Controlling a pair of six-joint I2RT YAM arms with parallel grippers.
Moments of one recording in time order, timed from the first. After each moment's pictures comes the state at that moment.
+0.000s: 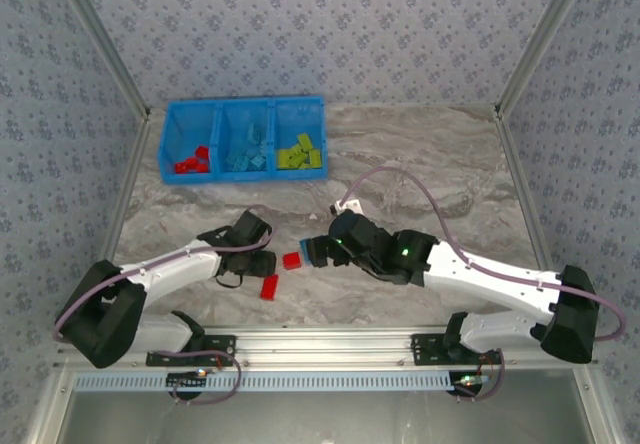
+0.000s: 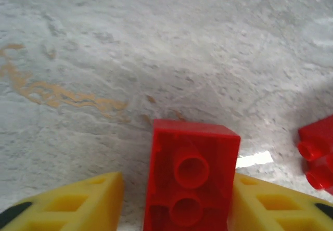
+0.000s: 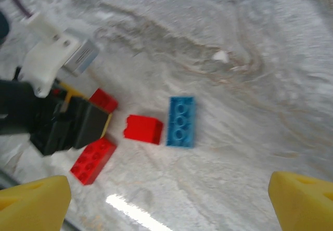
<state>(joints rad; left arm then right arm) -0.65 1.29 0.57 -0.48 -0.08 -0.51 1.10 1.24 0.98 -0.53 0.22 0.63</state>
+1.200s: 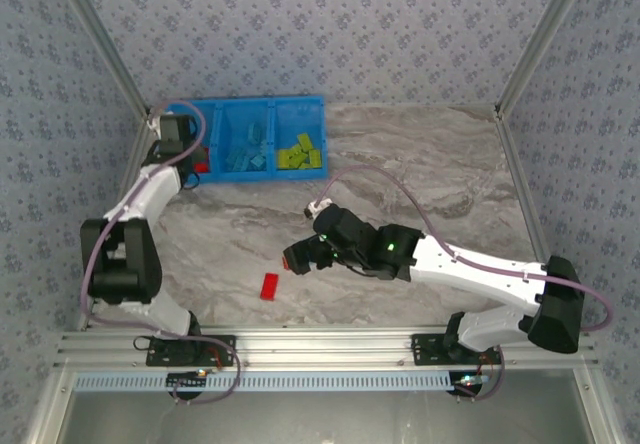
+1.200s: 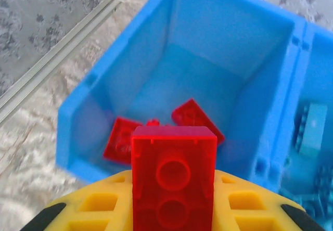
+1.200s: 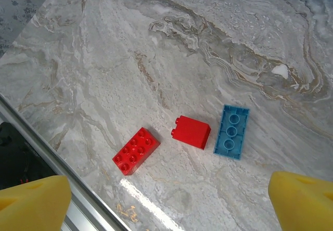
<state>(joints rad) -0.01 1.65 1.23 -0.25 -0.28 -0.45 1.13 1.30 1.08 -0.53 0.15 0.54</state>
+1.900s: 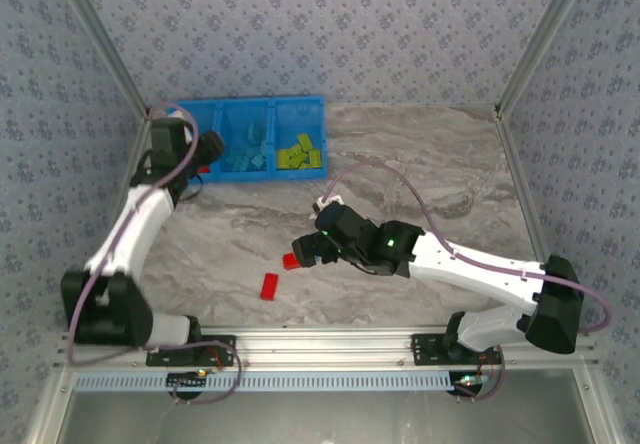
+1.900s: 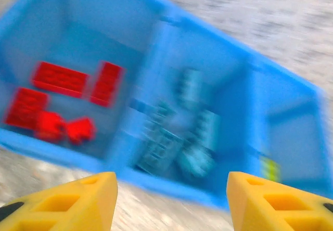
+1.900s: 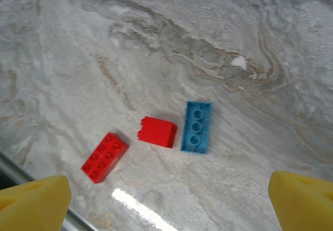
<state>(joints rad) -0.14 1.28 1.09 -0.33 0.03 -0.52 1.10 1.33 1.09 -0.59 0.23 0.59</state>
